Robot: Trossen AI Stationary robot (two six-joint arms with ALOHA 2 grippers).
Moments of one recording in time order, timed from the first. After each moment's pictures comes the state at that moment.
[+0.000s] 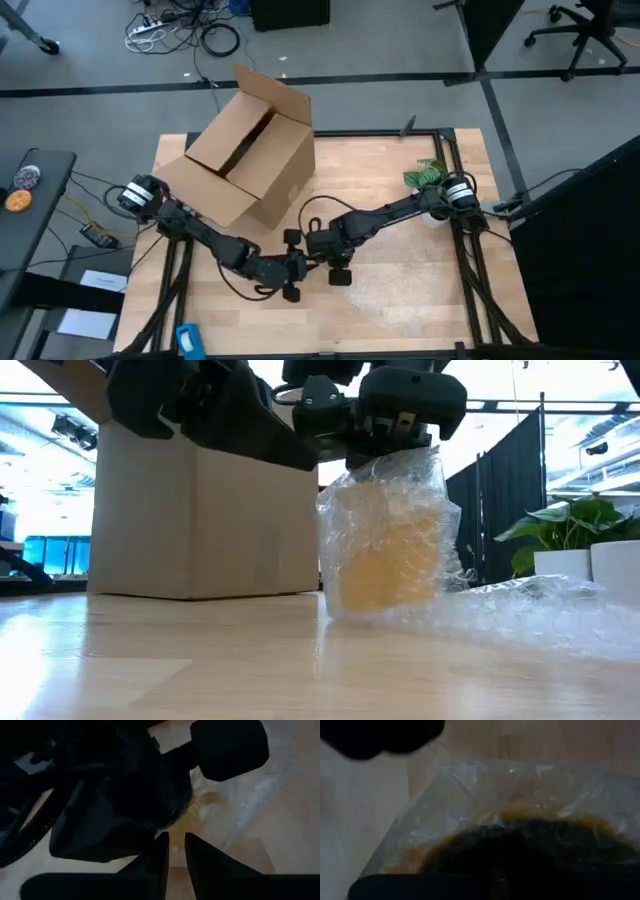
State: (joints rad) left arm -0.49 1.65 0.91 0.17 -0.61 0.07; right arm 0.21 2.07 1.63 -0.92 -0.08 0.26
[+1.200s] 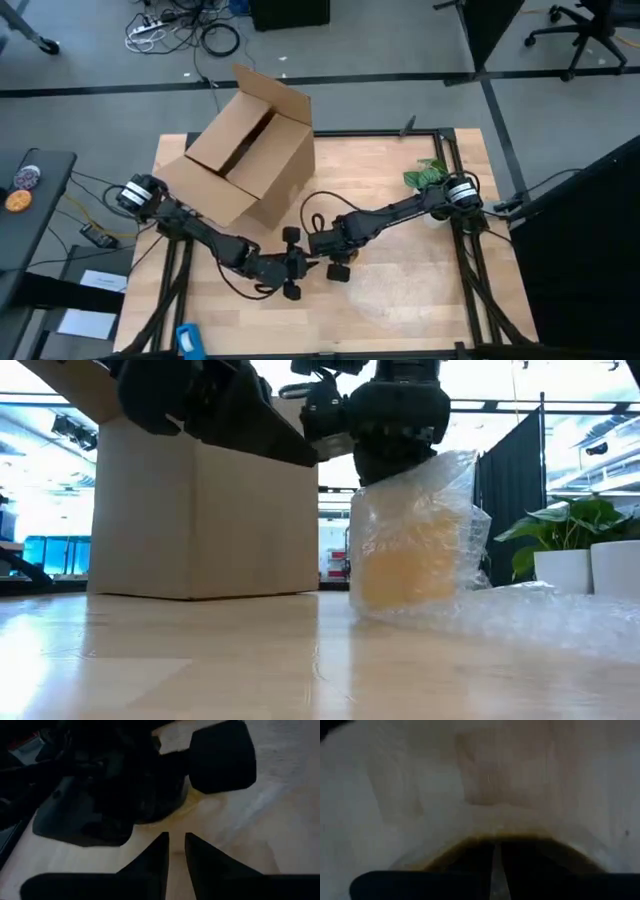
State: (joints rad) left arm -0.49 1.65 0.92 0.16 -0.62 0.04; right arm 0.22 2.07 1.57 -0.88 0.03 0.39
